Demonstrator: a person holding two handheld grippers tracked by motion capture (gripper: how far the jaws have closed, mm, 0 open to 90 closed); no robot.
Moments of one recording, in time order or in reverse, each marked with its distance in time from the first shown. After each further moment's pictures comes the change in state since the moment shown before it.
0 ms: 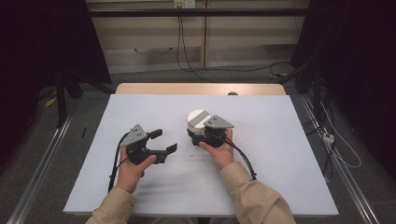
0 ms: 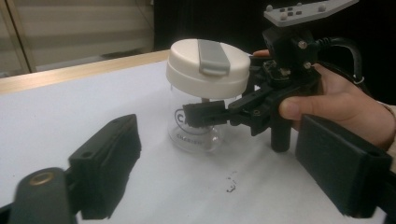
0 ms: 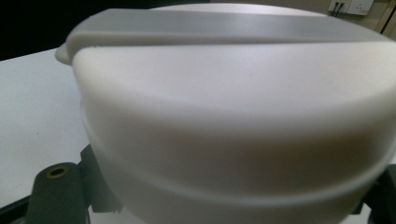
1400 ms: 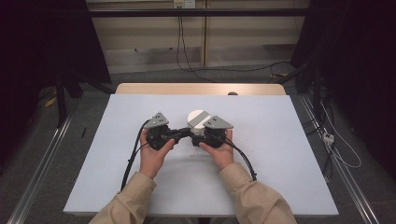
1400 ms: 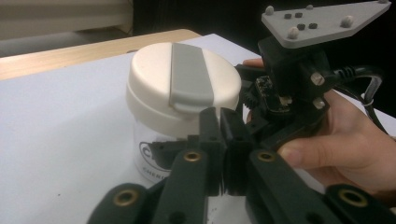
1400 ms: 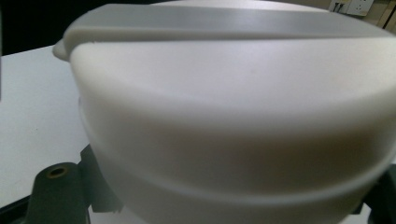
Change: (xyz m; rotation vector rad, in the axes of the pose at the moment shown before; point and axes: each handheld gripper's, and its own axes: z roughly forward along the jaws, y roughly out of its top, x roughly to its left) left arm -0.006 0.027 0.058 0.103 -0.078 -0.048; right arm 0.001 -0.001 0.000 0.004 -0.002 -0.010
